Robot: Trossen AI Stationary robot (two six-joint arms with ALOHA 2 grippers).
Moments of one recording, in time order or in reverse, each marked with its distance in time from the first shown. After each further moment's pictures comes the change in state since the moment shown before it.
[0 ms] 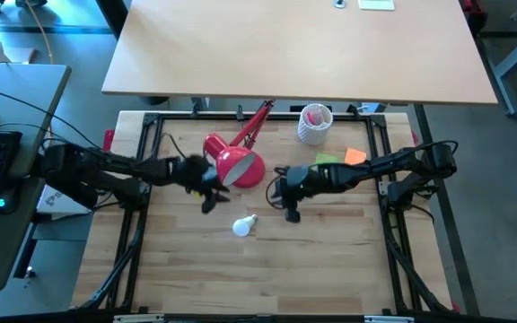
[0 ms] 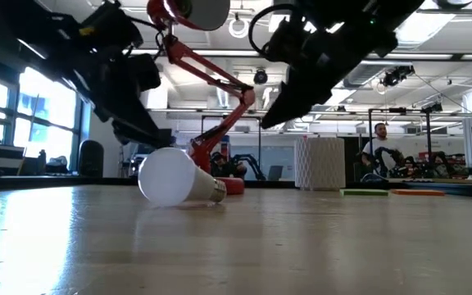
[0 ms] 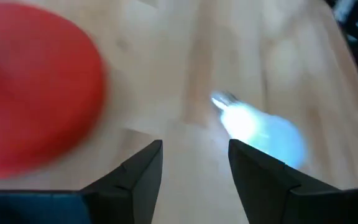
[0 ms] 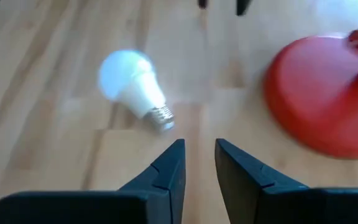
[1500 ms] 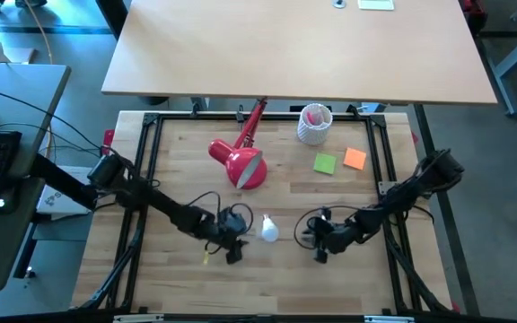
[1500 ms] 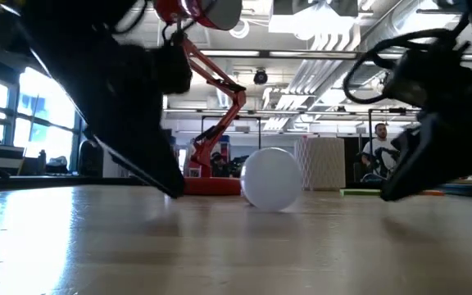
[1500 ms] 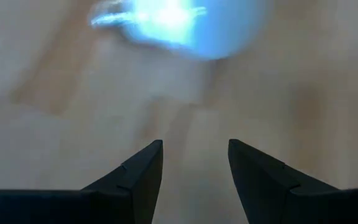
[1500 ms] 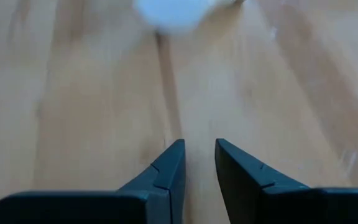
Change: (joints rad) left arm -0.541 0.535 0.378 -0.054 -0.534 -0.400; right arm 0.534 0.003 -0.412 0.306 0.503 0.602
